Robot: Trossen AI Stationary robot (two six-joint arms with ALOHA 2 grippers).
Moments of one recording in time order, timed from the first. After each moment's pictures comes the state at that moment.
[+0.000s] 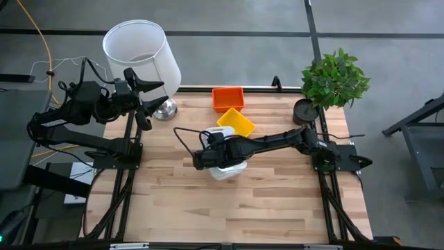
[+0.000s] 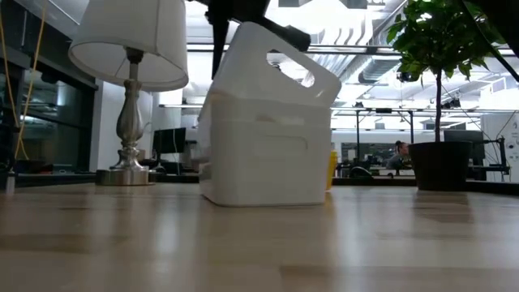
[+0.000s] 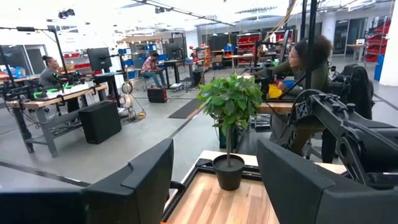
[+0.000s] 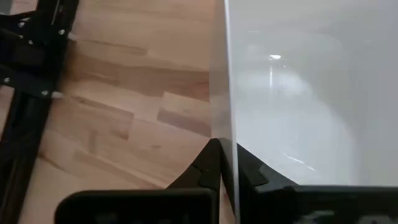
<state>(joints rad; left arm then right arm) 0.16 0.77 1.17 -0.35 -0.34 0.11 0.20 2.25 2.24 -1.14 0.39 1.47</state>
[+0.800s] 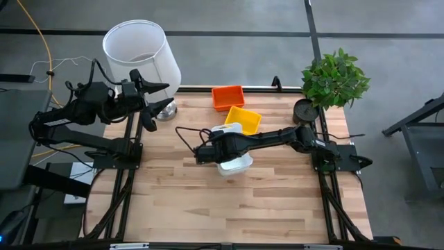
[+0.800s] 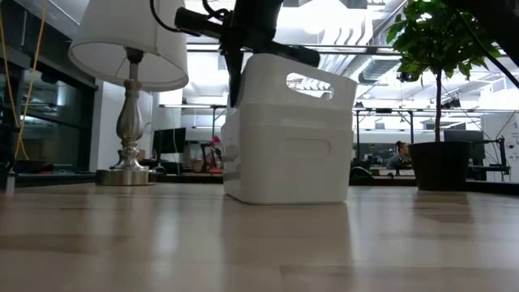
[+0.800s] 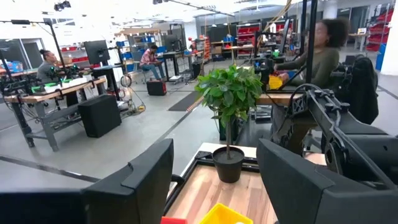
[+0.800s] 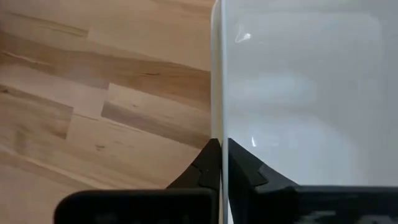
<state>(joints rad) 0.16 0.80 1.17 -0.35 -0.34 0.11 0.15 2.29 2.23 -1.25 0.32 1.41</state>
